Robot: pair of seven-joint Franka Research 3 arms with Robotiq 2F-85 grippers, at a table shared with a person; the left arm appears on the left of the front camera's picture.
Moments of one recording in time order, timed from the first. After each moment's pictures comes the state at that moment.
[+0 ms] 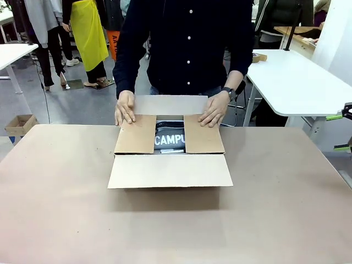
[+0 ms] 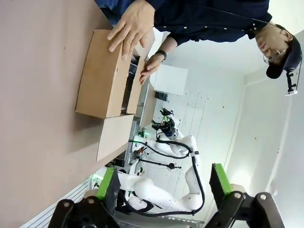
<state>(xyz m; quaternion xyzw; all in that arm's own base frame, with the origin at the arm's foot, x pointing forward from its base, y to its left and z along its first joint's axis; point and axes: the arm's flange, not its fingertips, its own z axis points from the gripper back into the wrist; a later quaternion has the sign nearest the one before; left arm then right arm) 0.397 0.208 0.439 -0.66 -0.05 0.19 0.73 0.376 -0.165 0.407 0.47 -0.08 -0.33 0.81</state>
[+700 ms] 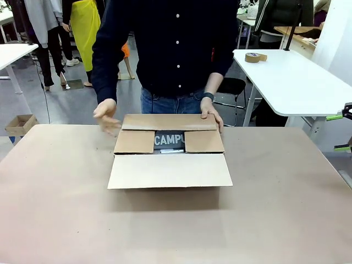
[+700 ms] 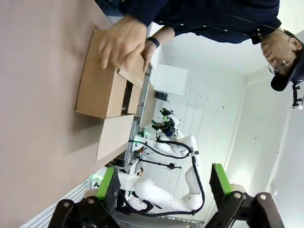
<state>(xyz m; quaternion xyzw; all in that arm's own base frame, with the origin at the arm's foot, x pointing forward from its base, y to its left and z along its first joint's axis) 0.397 0.208 0.439 -0.66 -0.05 0.19 0.73 0.376 -0.165 0.407 0.47 -0.08 -0.33 0.81</state>
